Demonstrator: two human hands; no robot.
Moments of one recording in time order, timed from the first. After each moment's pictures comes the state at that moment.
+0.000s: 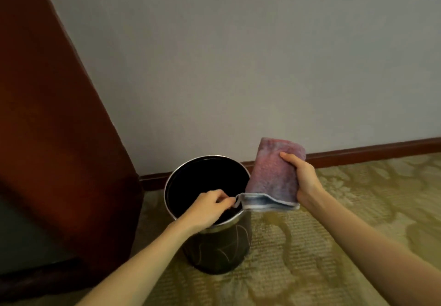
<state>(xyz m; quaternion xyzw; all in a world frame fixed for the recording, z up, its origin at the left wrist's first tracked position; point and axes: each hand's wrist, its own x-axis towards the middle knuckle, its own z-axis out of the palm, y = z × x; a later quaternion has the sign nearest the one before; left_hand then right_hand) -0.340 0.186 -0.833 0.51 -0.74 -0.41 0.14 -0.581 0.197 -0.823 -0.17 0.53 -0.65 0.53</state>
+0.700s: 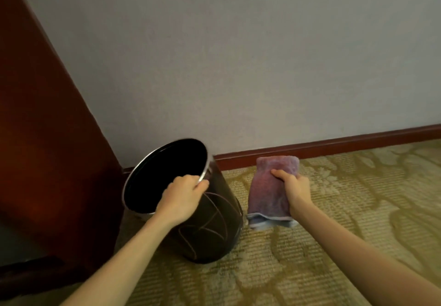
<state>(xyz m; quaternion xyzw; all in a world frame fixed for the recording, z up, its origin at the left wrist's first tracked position) -0.334 0.192 -0.833 0.56 -0.76 -0.24 0.20 -0.586 0.227 -0.877 -0.17 0.68 -0.59 0.39</state>
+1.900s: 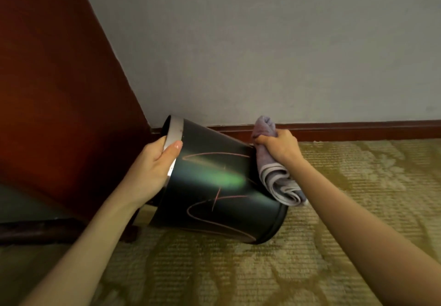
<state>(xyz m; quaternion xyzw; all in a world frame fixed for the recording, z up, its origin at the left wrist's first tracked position) -0.212 0.147 -0.845 0.52 -0.67 -0.40 0.36 -0.483 0.103 -0.886 -0.45 0.77 -0.31 0.33</state>
